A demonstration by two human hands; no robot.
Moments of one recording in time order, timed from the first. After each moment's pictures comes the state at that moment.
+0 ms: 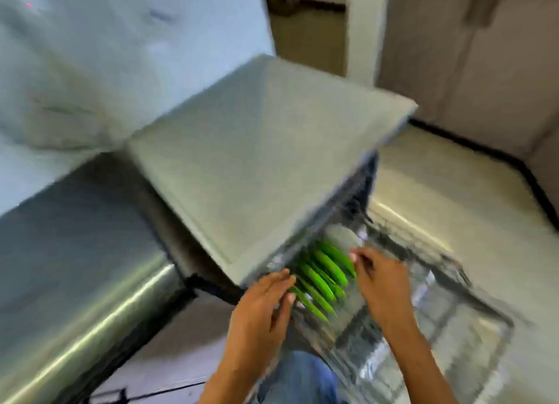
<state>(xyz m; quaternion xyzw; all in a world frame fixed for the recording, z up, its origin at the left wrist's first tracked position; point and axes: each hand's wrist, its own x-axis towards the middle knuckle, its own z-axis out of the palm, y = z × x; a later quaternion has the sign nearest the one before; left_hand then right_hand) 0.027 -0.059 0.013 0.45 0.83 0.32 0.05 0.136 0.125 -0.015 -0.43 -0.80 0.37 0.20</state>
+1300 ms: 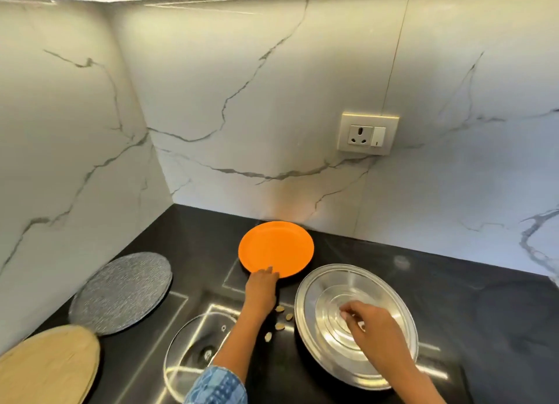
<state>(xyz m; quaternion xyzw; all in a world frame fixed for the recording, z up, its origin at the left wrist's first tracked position) -0.362 -0.759 0.066 -0.04 1.00 0.05 0.02 -0.307 -0.513 0.117 0.16 -0.93 0.33 0.01</state>
